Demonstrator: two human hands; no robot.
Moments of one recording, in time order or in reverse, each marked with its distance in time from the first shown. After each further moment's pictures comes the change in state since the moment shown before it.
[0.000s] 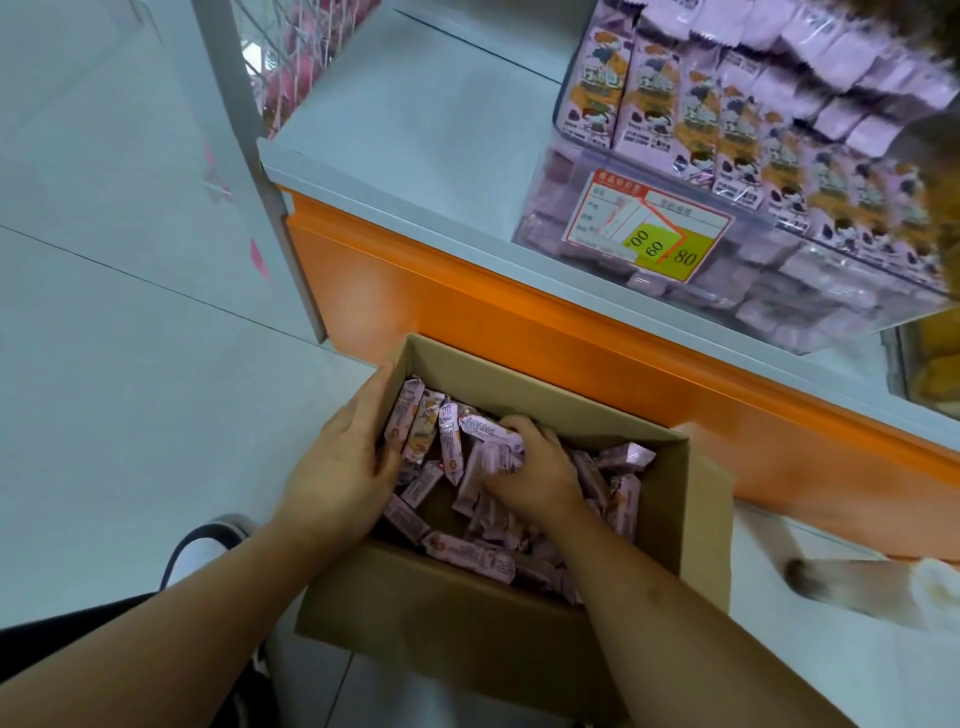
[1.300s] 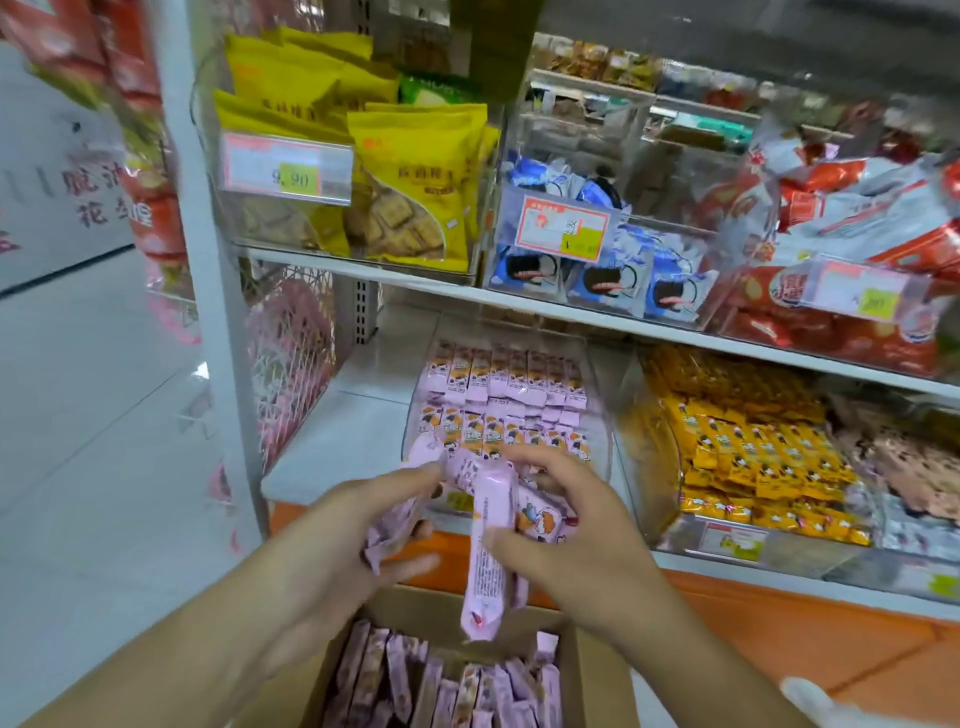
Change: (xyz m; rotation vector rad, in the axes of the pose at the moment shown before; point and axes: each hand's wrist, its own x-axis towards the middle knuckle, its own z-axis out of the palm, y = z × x) left_hand -0.070 0.280 -0.168 -1.009 -0.349 -0.075; right_hand -0.252 -0.166 -0.277 0.472 0.388 -0.503
